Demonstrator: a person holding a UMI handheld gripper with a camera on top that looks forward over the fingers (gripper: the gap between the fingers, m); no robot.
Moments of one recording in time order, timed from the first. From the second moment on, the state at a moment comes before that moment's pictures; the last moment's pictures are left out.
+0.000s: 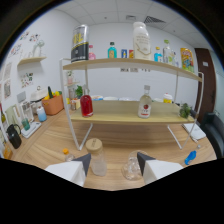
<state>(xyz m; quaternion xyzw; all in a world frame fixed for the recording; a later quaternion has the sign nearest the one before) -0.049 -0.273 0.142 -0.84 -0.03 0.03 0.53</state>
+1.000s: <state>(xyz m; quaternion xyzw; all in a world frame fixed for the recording) 0.023 -0.099 0.408 -0.75 -0.02 -0.01 0.67</state>
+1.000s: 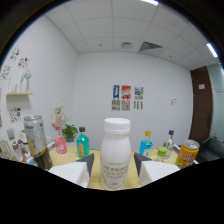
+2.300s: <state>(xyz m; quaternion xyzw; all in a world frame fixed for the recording) 0.130 -0.223 0.134 -0.83 0.01 0.00 0.56</state>
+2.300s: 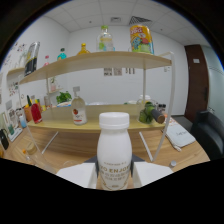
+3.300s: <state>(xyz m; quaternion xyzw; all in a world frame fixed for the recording) 0.132 -0.194 0.121 -0.50 -0.64 -0.52 0.27</state>
